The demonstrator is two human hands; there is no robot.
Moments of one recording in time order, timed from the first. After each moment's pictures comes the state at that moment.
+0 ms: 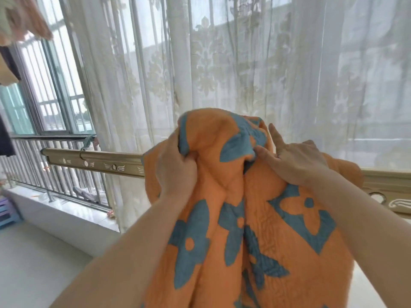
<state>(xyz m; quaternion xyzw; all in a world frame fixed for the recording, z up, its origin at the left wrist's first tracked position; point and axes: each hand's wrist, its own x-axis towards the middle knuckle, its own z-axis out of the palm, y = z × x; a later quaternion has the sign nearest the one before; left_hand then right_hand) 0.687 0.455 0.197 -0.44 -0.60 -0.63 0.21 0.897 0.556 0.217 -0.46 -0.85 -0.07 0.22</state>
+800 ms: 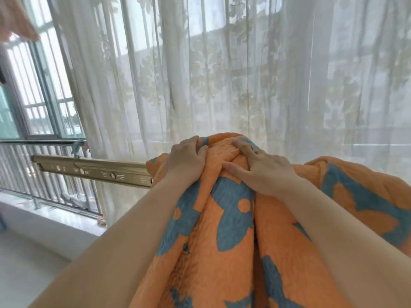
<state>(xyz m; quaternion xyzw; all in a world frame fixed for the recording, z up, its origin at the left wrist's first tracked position) 0.672 0.506 0.220 -0.55 -0.73 -0.38 0.12 0.859 0.549 0.209 -0.44 -0.87 -0.03 0.23</state>
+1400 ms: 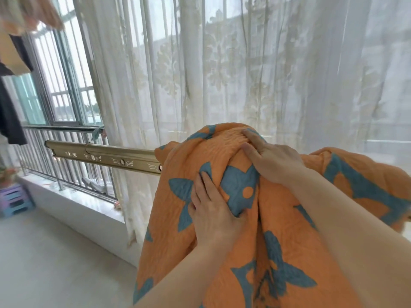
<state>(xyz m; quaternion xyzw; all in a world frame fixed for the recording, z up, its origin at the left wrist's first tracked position) 0.734 0.470 0.090 -0.46 -0.78 -0.40 0.13 0.842 0.567 0.210 -0.42 -0.88 -0.01 0.23</state>
